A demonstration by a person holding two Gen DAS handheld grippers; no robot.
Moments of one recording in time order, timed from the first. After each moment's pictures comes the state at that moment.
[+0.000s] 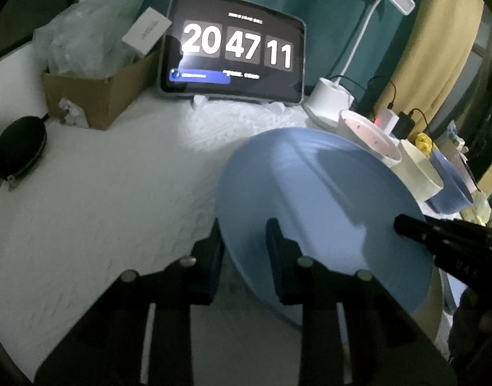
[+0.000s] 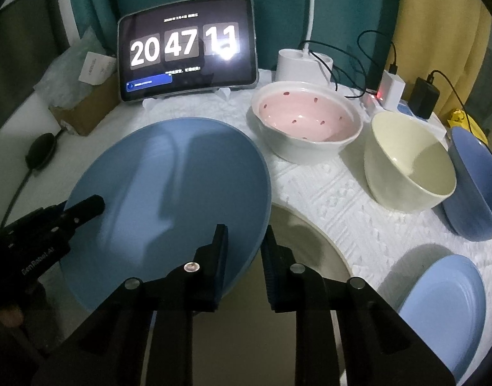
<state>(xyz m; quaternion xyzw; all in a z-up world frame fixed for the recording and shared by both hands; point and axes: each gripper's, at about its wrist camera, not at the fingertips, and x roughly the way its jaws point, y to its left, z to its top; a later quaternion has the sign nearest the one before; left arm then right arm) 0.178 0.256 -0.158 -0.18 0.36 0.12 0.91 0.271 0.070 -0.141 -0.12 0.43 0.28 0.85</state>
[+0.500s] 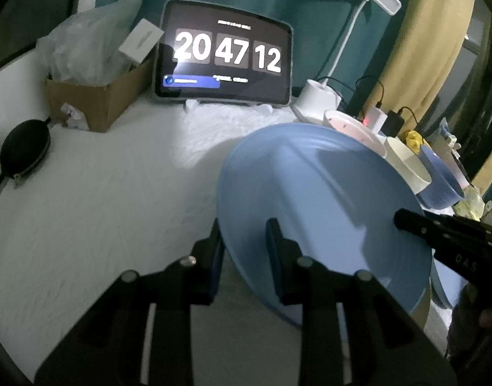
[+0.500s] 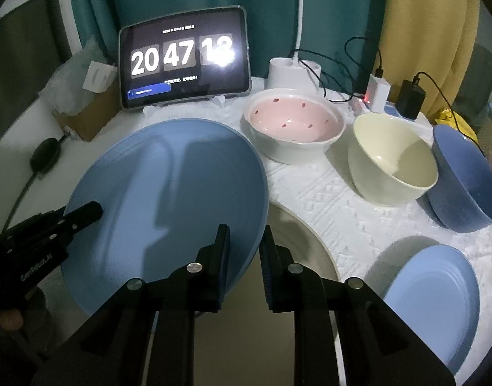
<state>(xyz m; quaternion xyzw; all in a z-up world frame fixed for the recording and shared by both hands) 0.166 0.241 -0.148 -0.18 0.36 0.11 0.91 0.256 0.054 -0.129 -0.11 0.41 0.28 0.86</state>
